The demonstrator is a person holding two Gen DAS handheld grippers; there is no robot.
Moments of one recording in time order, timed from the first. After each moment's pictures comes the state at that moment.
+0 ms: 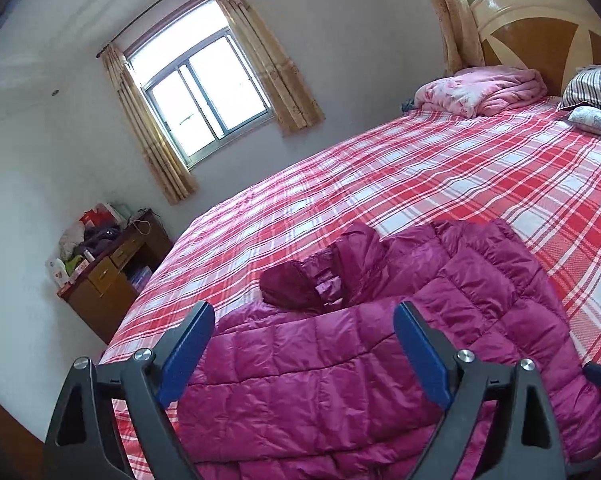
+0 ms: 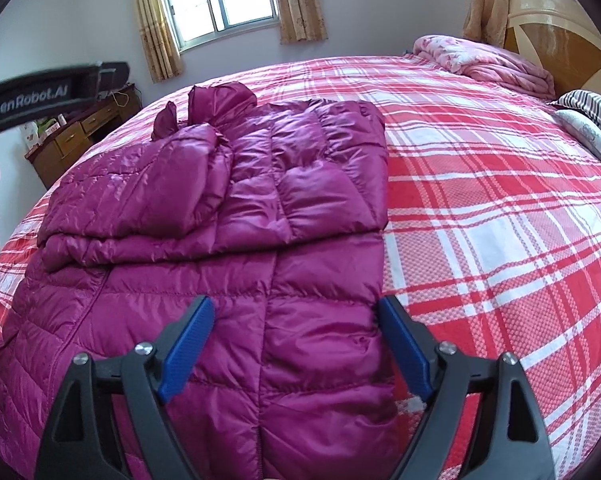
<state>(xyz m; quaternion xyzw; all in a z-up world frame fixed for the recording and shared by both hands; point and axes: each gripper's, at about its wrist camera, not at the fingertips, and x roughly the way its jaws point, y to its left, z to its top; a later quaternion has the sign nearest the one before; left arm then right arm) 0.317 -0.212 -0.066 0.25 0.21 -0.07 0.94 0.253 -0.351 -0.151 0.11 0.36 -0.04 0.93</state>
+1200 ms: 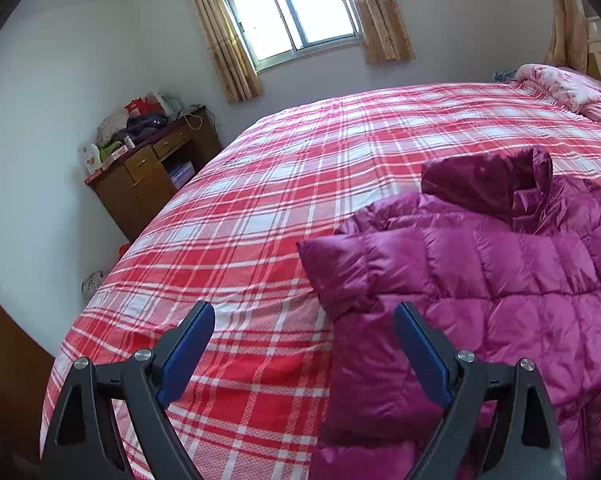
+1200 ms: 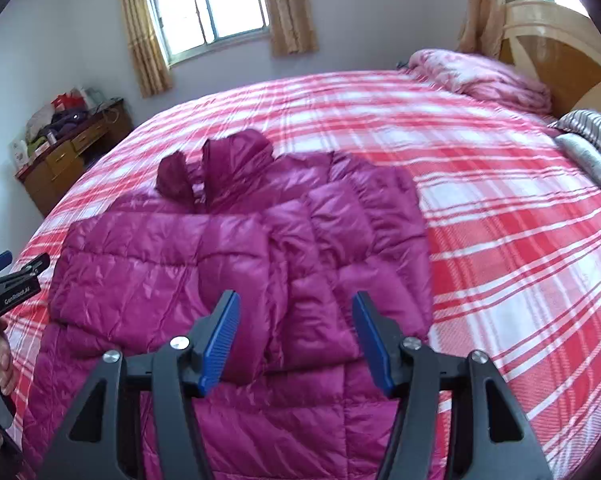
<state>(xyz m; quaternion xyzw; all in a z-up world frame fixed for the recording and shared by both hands) 0.399 -0.023 -0.102 0.15 0.32 0.04 0.94 0.308 -0.320 -0.083 0.09 0.33 -0.09 0.94</state>
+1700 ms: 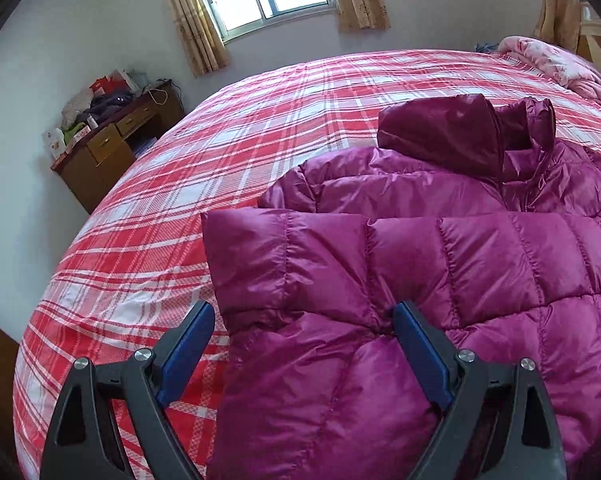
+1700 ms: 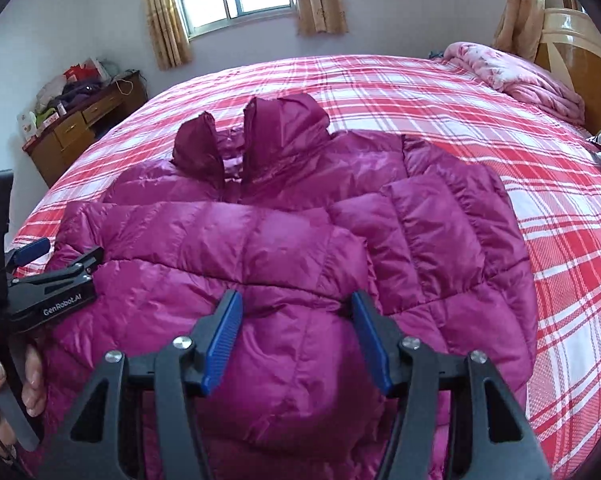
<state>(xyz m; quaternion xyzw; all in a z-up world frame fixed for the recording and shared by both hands) 0.443 -0.060 -0.163 0.14 0.38 0.00 0.91 0.369 -0.290 -0.134 0.08 0.39 -0.04 0.92</state>
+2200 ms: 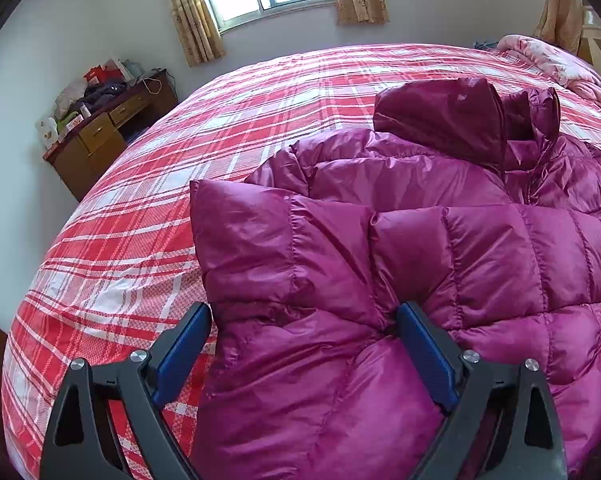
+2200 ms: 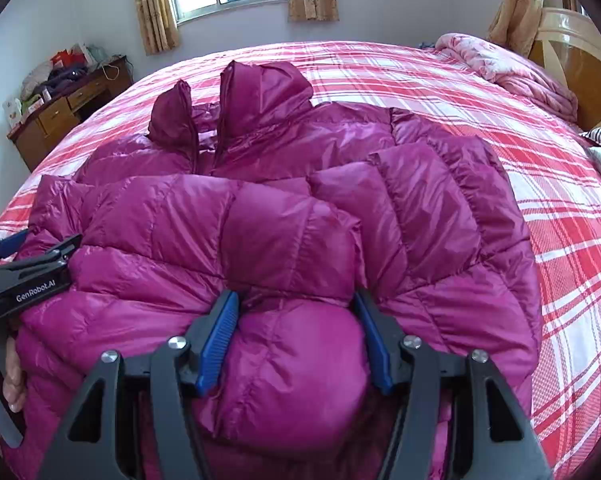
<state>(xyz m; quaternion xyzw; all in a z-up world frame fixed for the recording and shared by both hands) 0.448 -0.059 -0.176 0.13 0.40 -0.01 0.91 0.372 -0.284 -0.147 0.06 0.41 -0.07 0.91</state>
